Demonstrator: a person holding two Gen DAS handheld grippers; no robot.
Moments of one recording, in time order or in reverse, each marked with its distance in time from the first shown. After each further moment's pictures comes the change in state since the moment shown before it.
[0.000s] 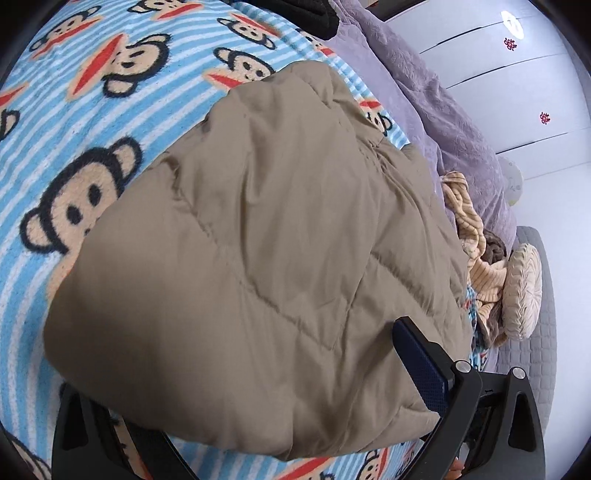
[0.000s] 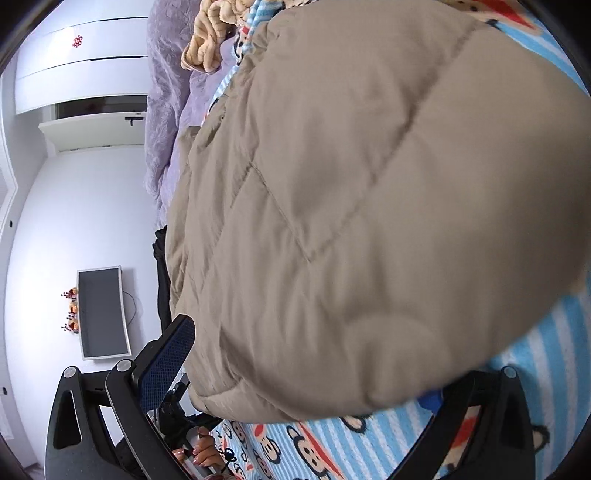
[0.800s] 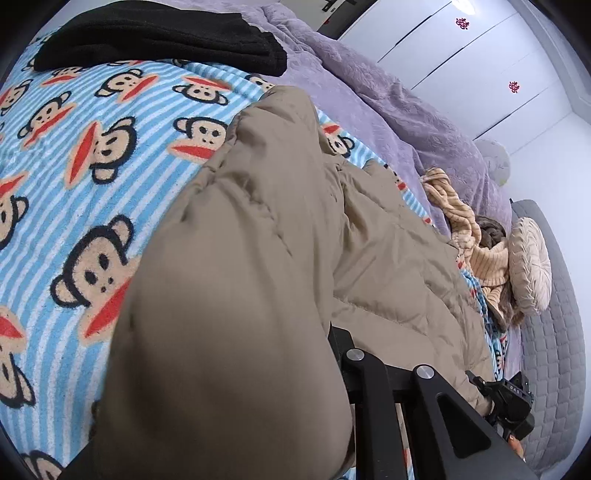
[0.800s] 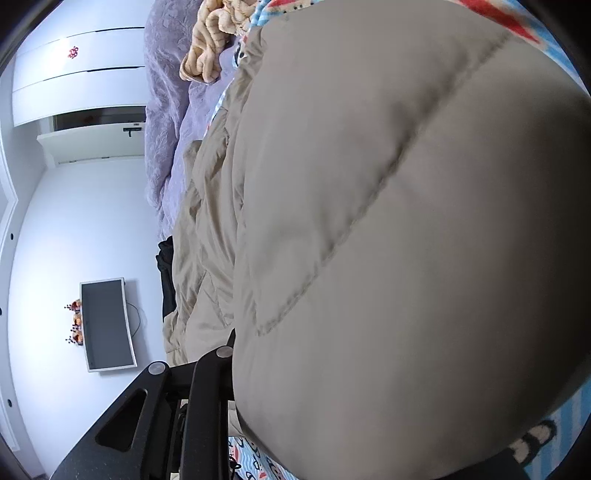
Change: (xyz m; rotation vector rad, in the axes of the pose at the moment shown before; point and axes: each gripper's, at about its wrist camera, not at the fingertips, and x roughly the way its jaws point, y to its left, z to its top) left arm -0.036 -0.039 -0.003 0.200 -0.117 0.038; right arm -0.007 0.013 -0.001 0.030 -0.028 -0.002
